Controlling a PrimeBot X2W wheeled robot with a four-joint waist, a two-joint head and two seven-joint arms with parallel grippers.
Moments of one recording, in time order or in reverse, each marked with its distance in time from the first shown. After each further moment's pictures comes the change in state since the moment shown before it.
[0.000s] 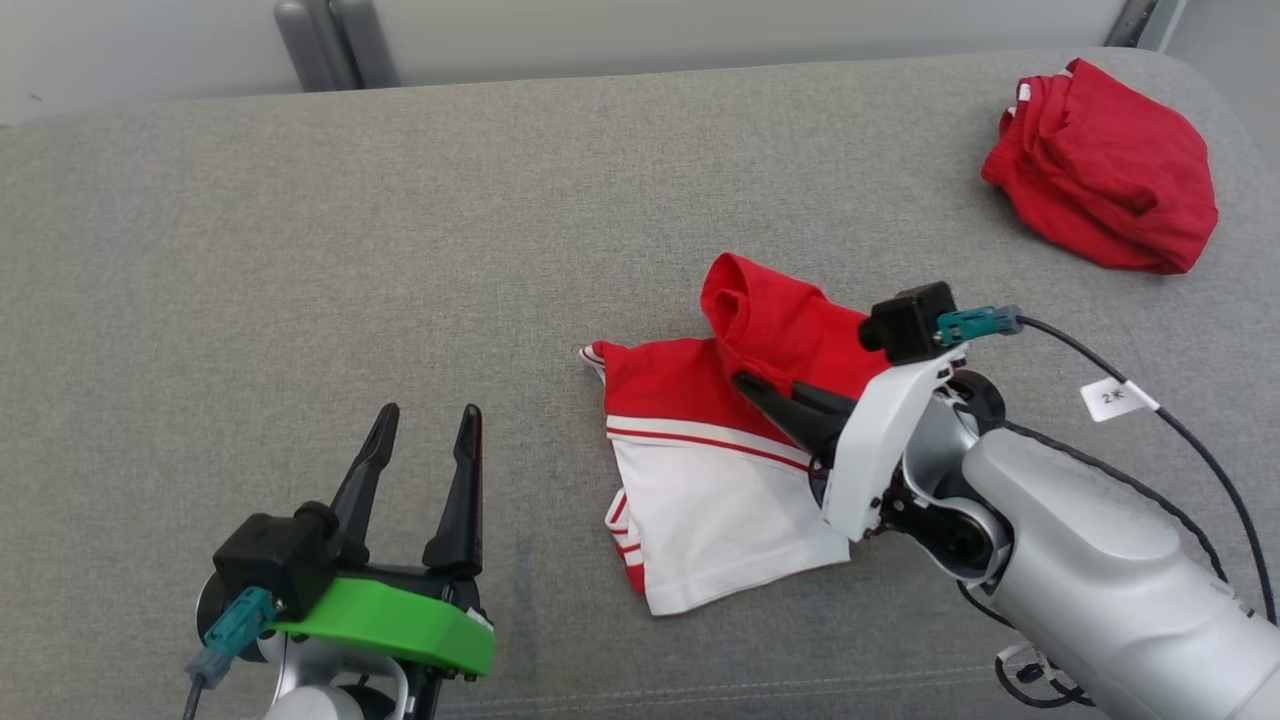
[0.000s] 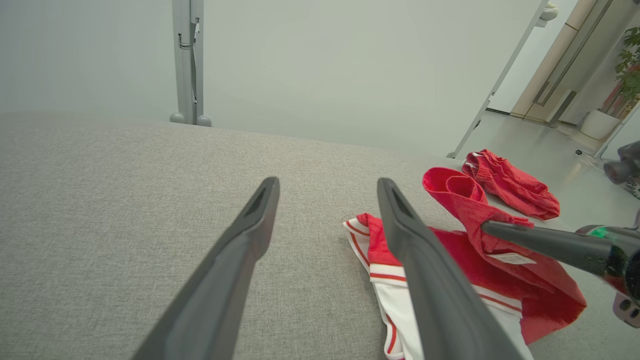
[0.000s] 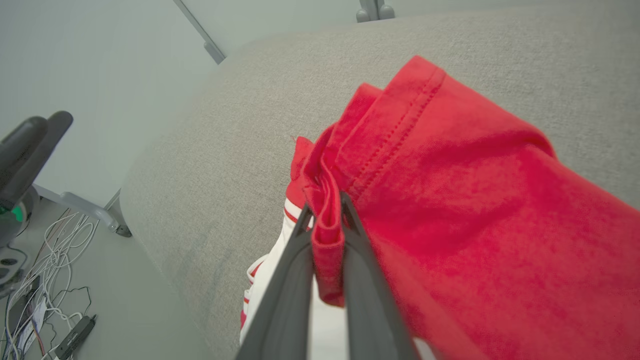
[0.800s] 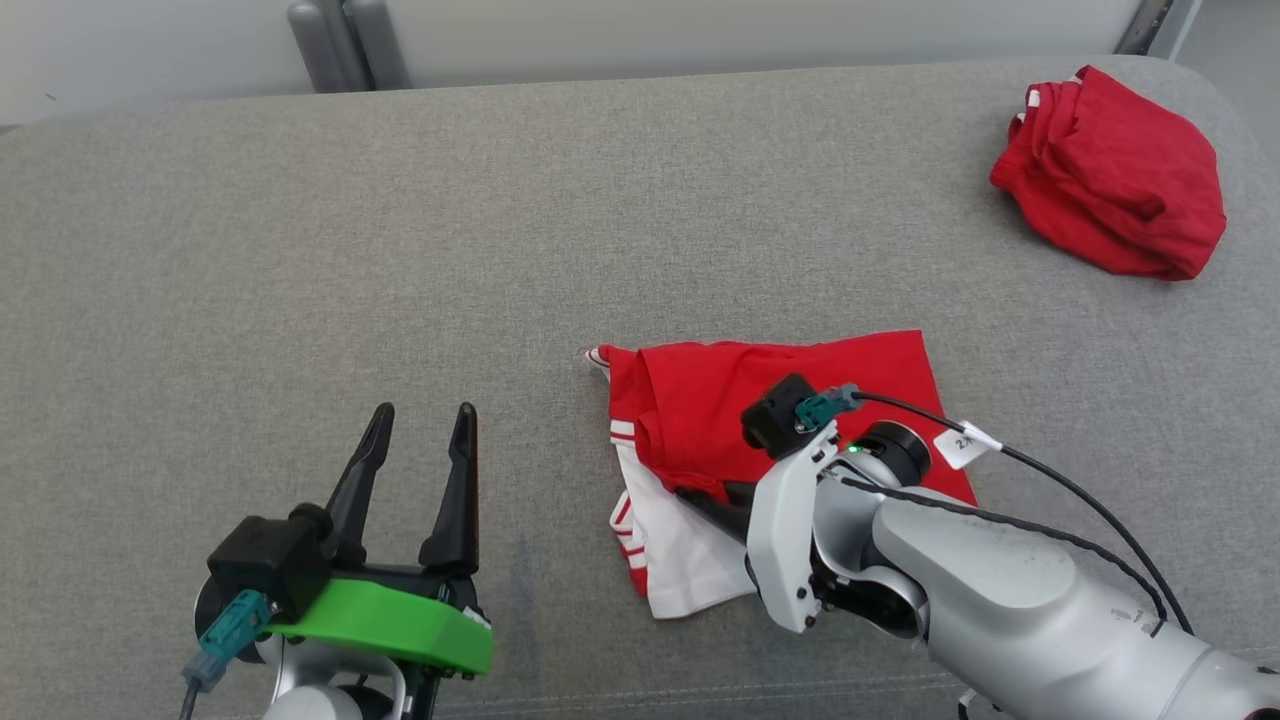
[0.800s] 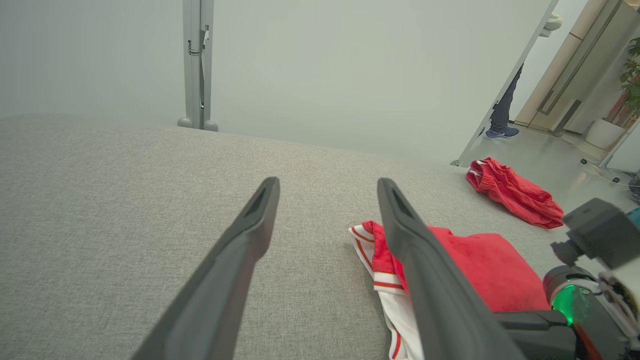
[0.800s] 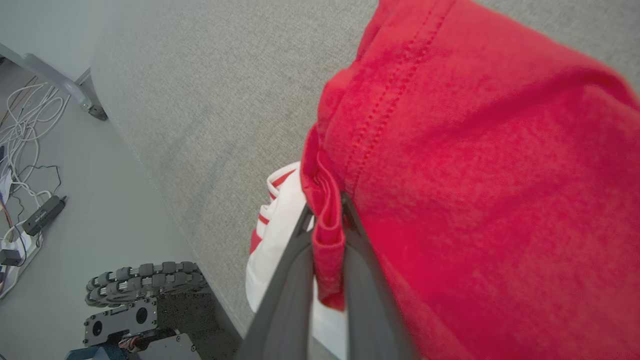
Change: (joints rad) left arm 0.000 -0.002 0.004 0.008 -0.007 0.000 -0.020; right arm -0.037 0.098 0.214 0.118 -0.135 0.000 0.086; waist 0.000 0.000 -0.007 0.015
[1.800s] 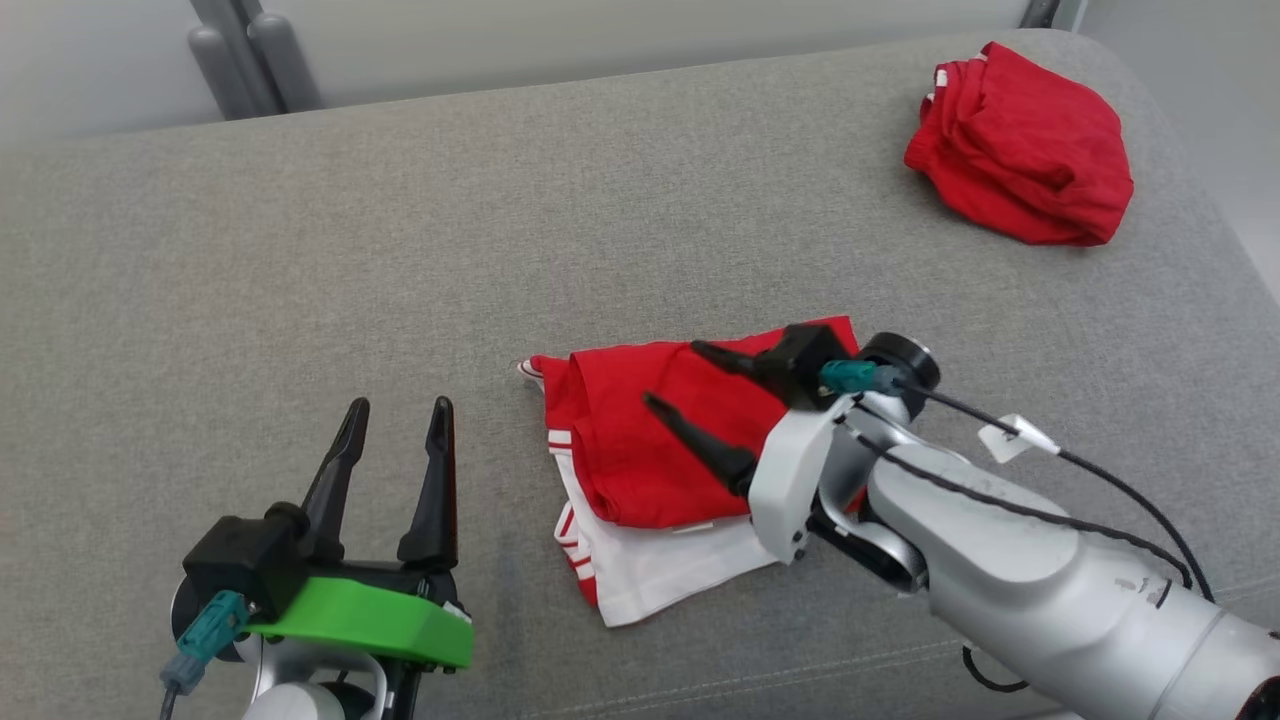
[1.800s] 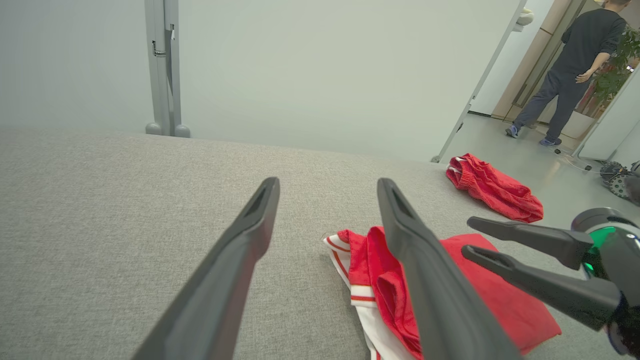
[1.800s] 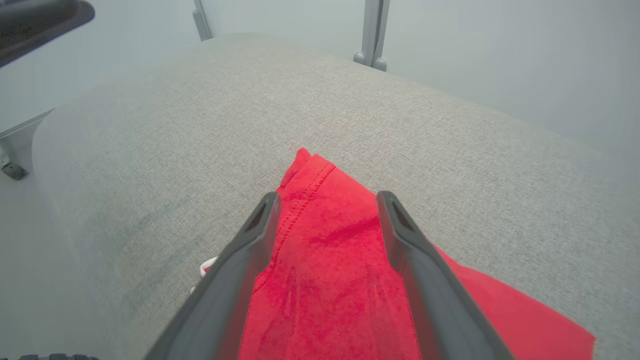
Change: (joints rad) left arm 0.001 0.009 0.028 -0.001 0.001 0.000 -0.010; right arm -0.062 0.001 -0.005 -0.037 -0.211 -0.077 -0.268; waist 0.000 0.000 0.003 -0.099
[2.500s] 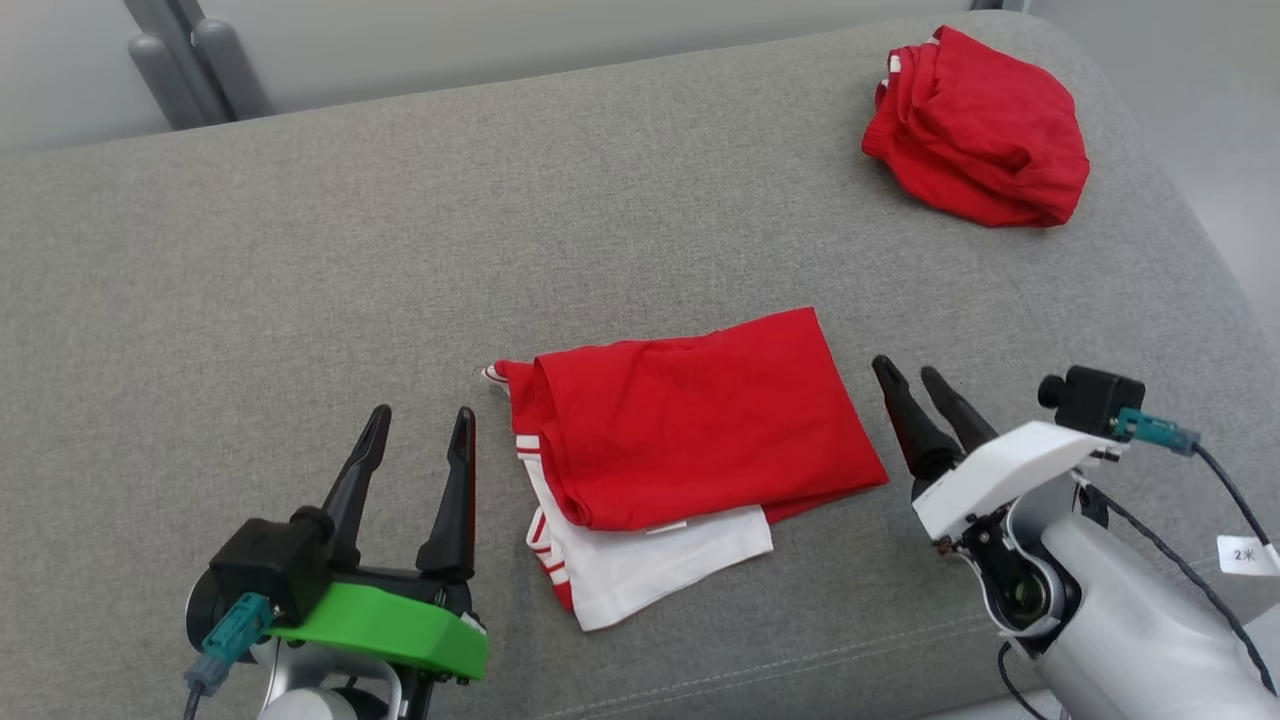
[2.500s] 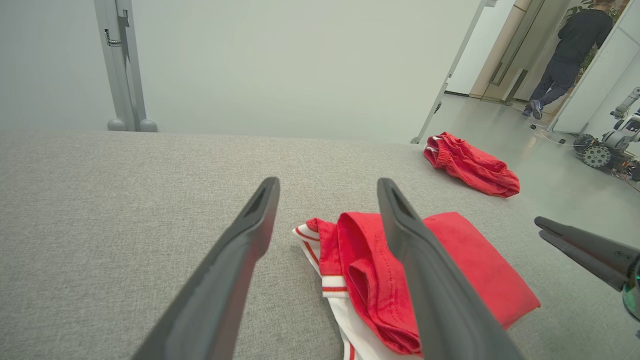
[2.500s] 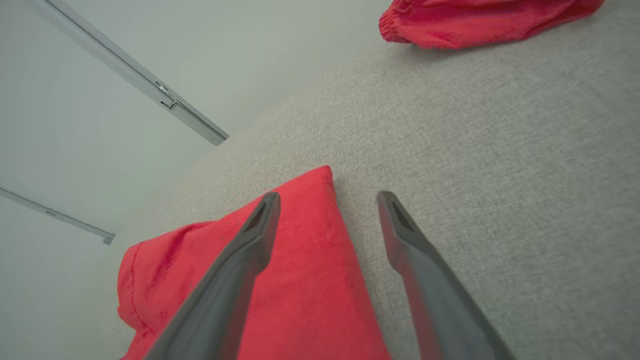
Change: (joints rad) left arm 0.001 0.012 -0.035 -0.001 0.025 0.000 0.012; right arm 0.289 -0.063 -0.444 0.013 0.471 -0.049 -0.146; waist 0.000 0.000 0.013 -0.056
